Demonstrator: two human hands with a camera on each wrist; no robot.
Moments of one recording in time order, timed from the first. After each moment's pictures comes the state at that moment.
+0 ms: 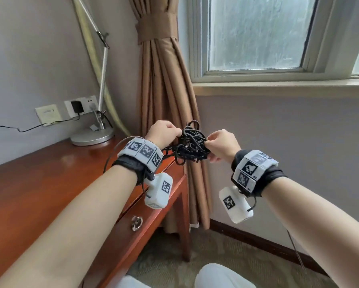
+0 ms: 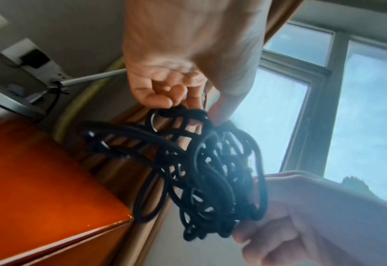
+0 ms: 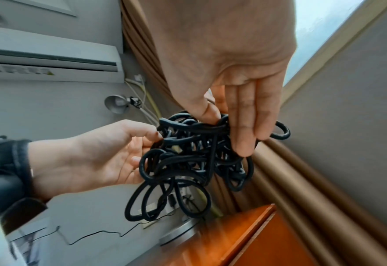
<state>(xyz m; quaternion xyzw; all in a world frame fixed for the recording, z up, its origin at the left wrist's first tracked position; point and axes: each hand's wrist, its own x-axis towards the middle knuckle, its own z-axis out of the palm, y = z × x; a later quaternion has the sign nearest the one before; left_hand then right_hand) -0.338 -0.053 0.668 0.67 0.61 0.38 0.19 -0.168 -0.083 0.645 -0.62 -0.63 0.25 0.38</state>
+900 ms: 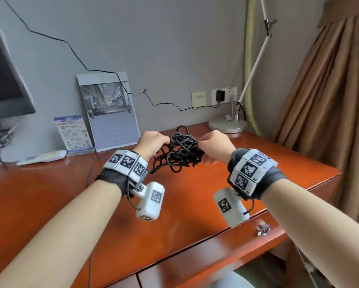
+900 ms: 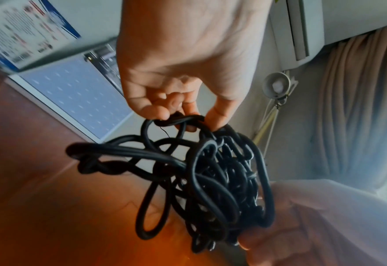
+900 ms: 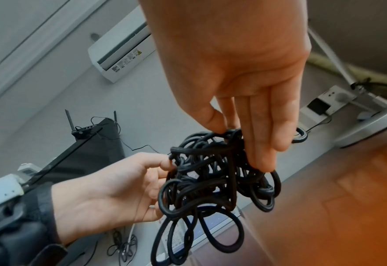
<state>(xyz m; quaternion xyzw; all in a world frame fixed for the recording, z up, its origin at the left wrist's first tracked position) -0.637 -0.229 0.663 0.34 0.78 0.50 0.12 -0.494 -0.128 0.663 -0.36 -0.84 0.37 0.19</state>
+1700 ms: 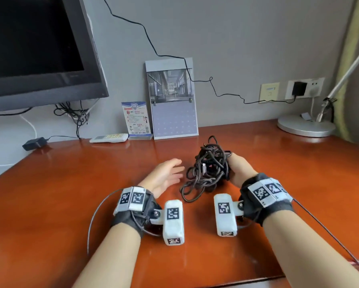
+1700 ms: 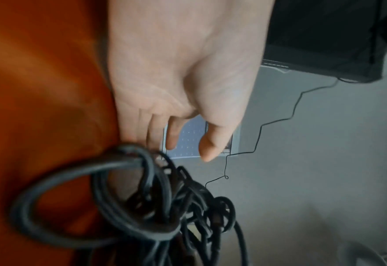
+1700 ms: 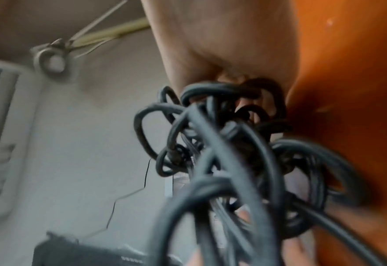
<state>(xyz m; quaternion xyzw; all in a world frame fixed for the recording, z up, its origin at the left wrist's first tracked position) -0.719 -0.324 0.582 0.17 0.69 0.64 0.30 -0.620 -0.158 0.585 -0.29 -0.56 0.75 0.19</state>
